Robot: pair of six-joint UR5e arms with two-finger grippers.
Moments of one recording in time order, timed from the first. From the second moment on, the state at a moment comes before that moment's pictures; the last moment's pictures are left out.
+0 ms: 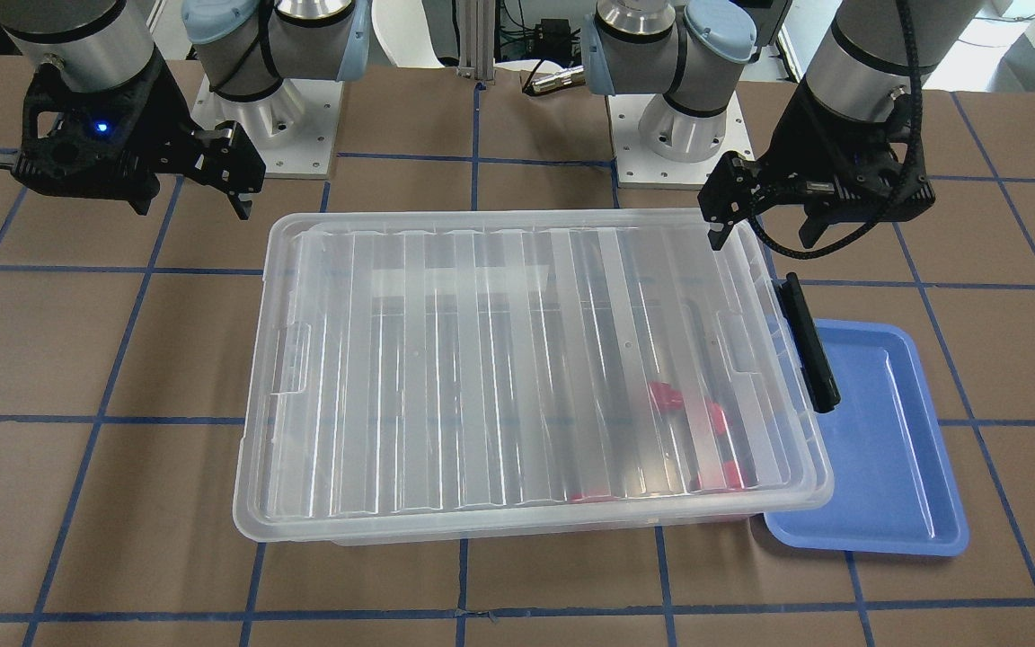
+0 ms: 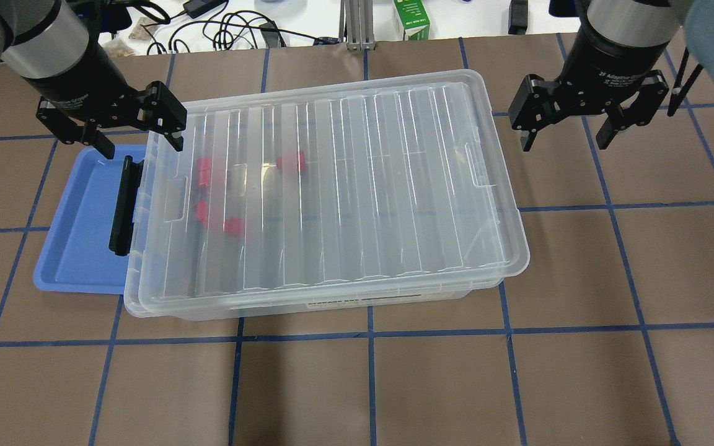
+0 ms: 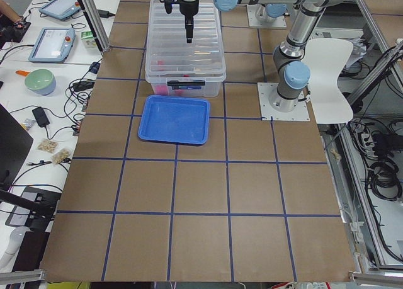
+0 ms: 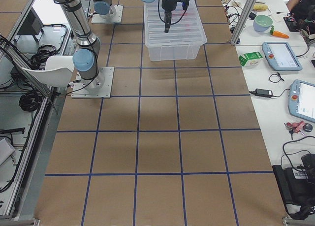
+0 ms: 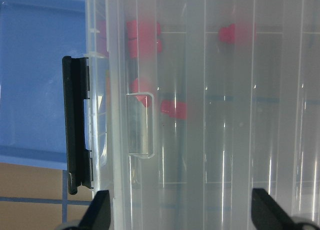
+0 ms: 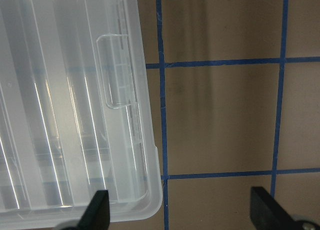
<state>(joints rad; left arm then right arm) -1.49 -1.55 -1.59 -1.55 1.55 0.02 1.55 -1.57 1.53 -1.47 -1.58 0.02</state>
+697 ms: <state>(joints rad) -1.49 -1.55 -1.59 -1.54 1.56 0.02 1.55 -1.57 1.53 -1.47 -1.58 0.01</state>
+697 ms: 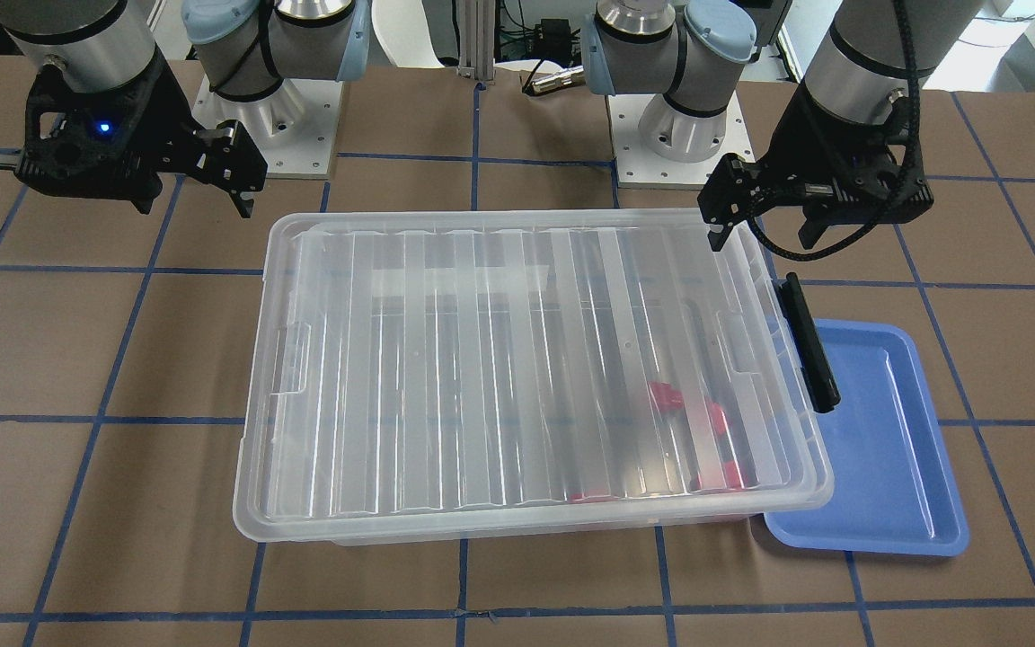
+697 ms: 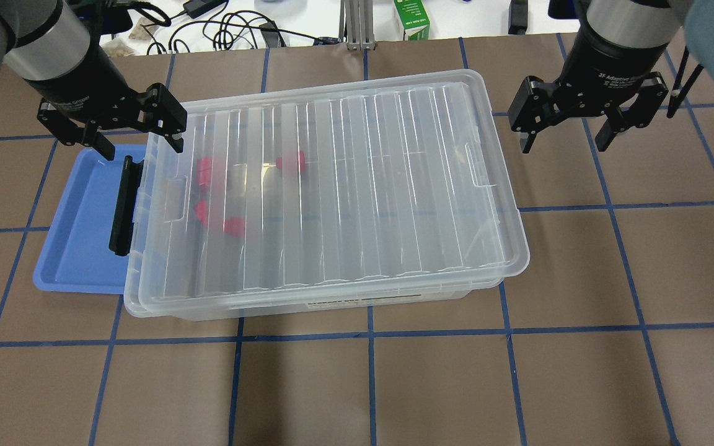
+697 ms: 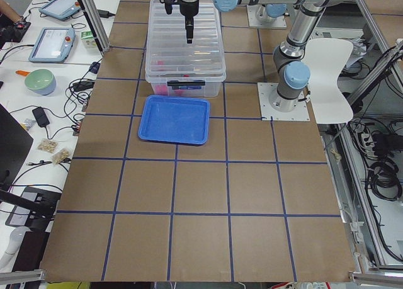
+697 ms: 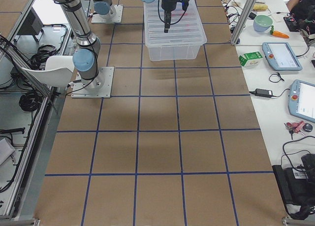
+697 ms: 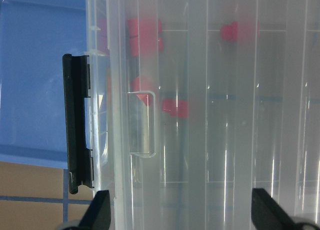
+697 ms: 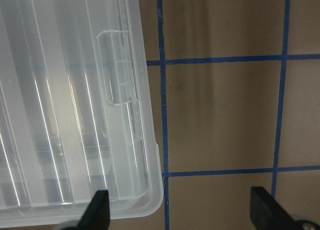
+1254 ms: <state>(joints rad) -1.49 -1.55 -1.59 -1.54 1.56 0.02 1.55 -1.45 1.53 -1.60 -1.58 -0.01</state>
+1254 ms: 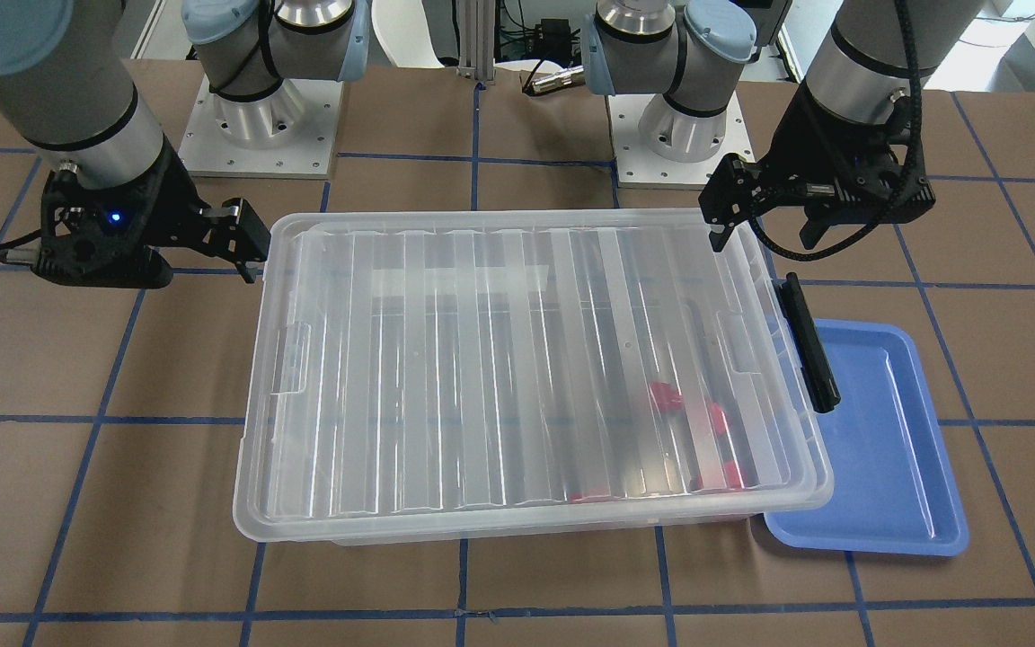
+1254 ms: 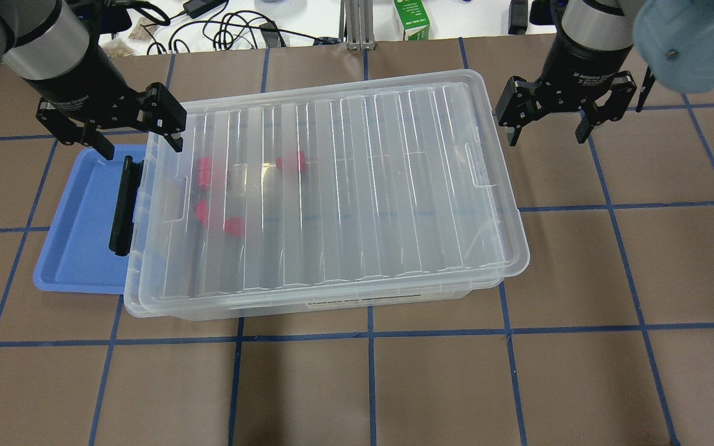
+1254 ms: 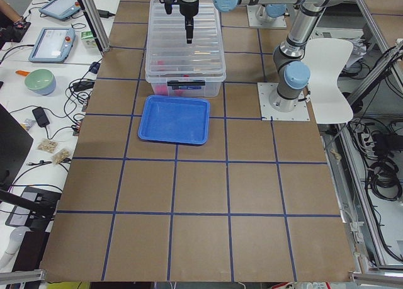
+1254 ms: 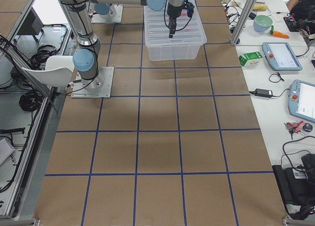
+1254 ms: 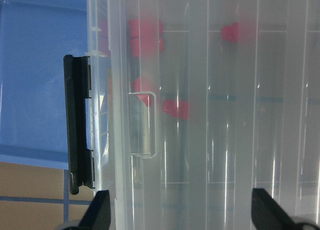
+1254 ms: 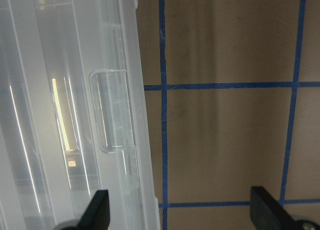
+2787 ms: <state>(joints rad) -1.49 -1.56 -1.59 -1.54 1.56 0.02 1.55 -1.25 1.53 -1.73 -1.58 -0.07</state>
